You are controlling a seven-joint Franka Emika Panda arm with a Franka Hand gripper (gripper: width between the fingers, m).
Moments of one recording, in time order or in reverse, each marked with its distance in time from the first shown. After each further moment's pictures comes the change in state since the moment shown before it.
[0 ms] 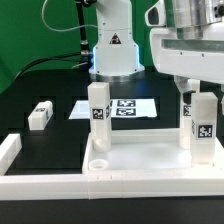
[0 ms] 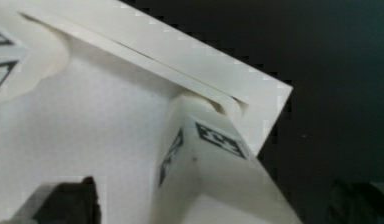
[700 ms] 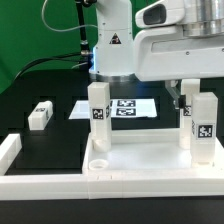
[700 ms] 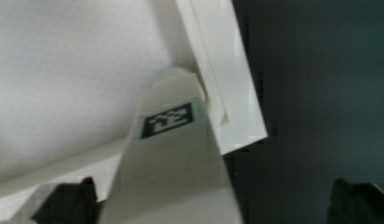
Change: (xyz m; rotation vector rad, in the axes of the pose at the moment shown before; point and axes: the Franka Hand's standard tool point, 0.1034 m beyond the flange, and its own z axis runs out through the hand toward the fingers) arm -0.009 -0.009 -0.001 -0.008 0.044 -0.734
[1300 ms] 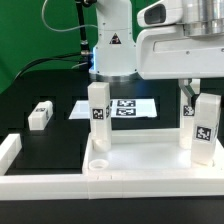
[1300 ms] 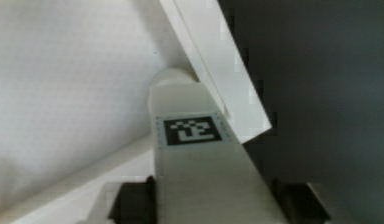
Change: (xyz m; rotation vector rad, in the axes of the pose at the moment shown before) arm 0.003 0.006 -0.001 -0.005 0.003 0.202
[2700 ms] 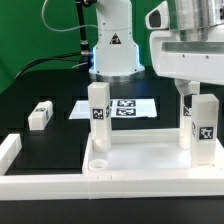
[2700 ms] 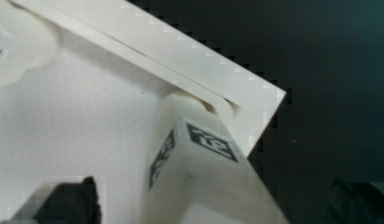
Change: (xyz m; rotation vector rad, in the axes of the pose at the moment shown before) arm -0.001 0.001 0.005 0.015 -0.031 0.460
